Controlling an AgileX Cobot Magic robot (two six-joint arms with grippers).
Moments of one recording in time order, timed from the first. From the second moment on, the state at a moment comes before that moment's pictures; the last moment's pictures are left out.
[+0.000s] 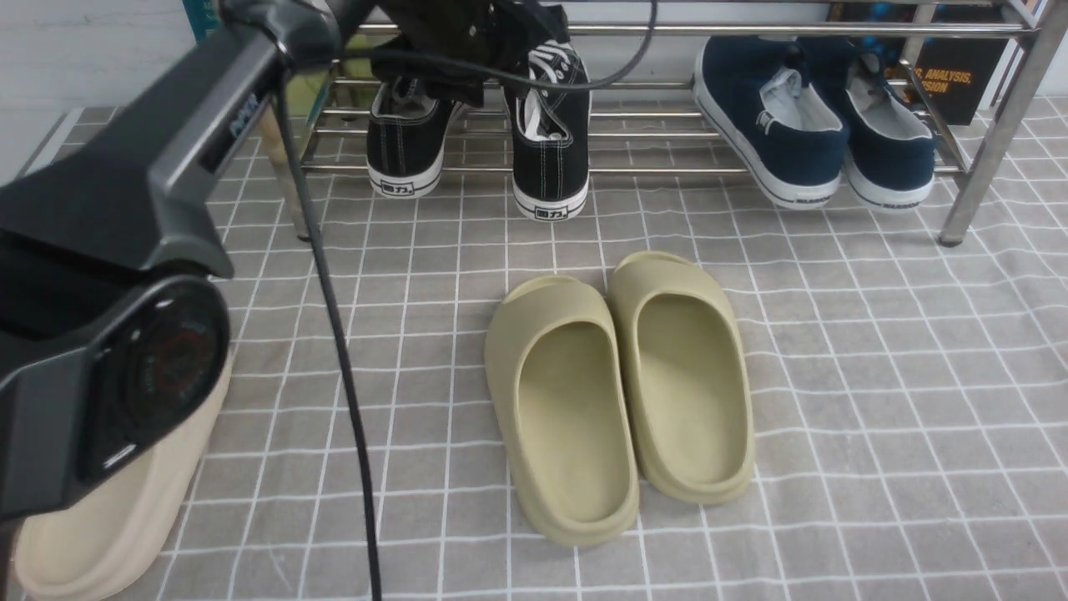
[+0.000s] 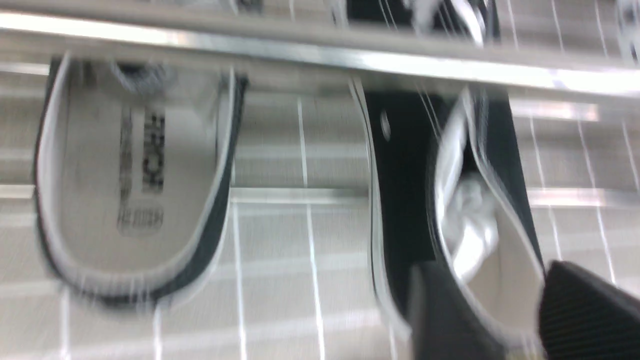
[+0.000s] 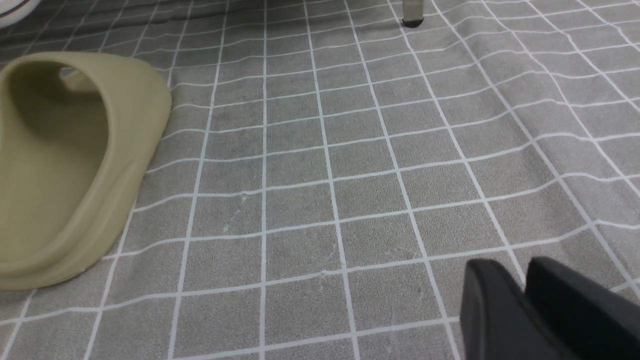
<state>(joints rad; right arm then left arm) -0.05 -0.01 0.02 0.06 0.39 0.10 -0.37 2.26 -2.40 -0.07 1.07 -0.35</state>
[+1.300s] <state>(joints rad) -0.05 -0.01 0.02 0.06 0.39 0.10 -0.43 2.20 -2.35 -0.09 1.24 -0.16</state>
